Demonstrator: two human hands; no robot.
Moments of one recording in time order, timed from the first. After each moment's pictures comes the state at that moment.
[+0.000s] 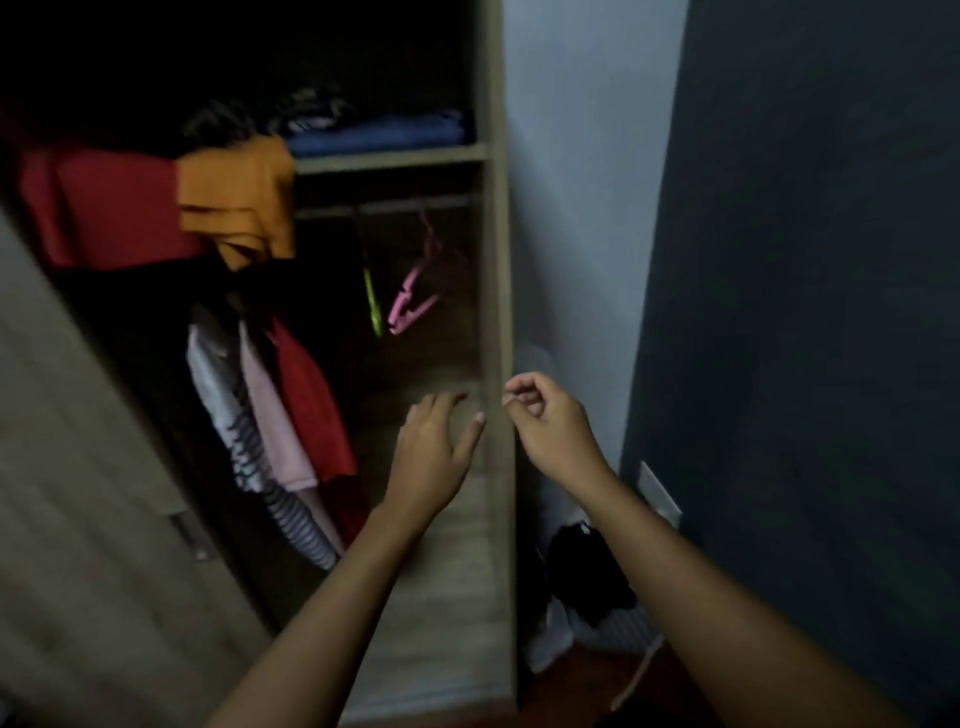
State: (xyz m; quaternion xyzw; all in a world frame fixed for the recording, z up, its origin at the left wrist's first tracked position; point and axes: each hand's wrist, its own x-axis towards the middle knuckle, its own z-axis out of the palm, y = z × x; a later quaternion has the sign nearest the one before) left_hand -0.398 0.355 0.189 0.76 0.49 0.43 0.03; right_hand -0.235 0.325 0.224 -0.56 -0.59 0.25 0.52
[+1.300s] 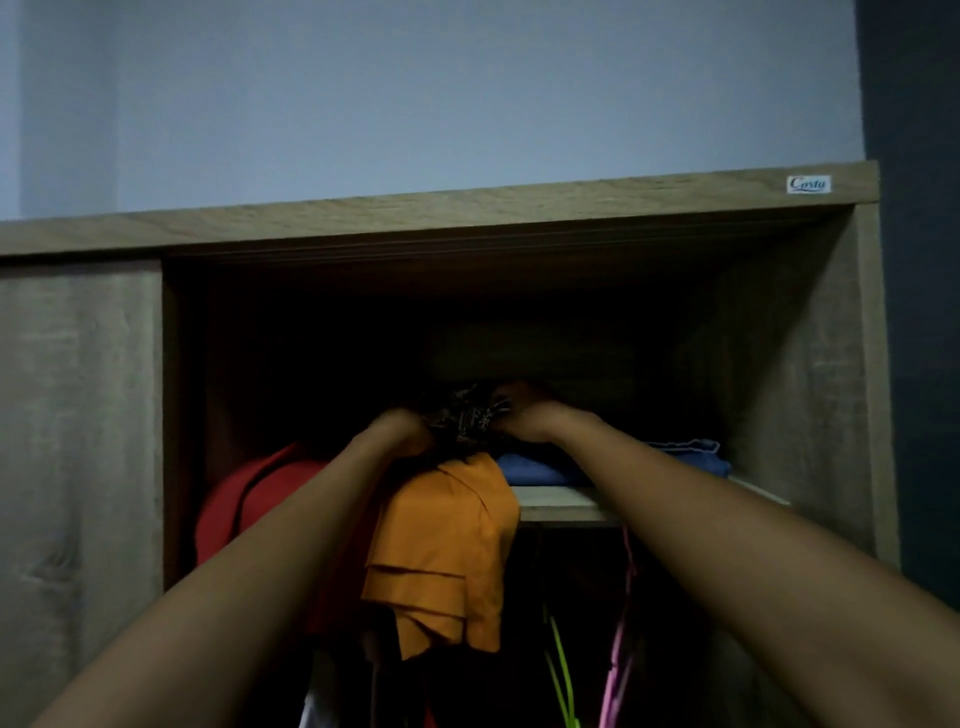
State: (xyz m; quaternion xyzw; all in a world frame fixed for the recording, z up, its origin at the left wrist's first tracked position) left_hand -0.652 0.707 0.548 0.64 0.73 0.24 0.01; right_hand -0.467 0.705 0.564 -0.50 -0.82 0.02 0.28
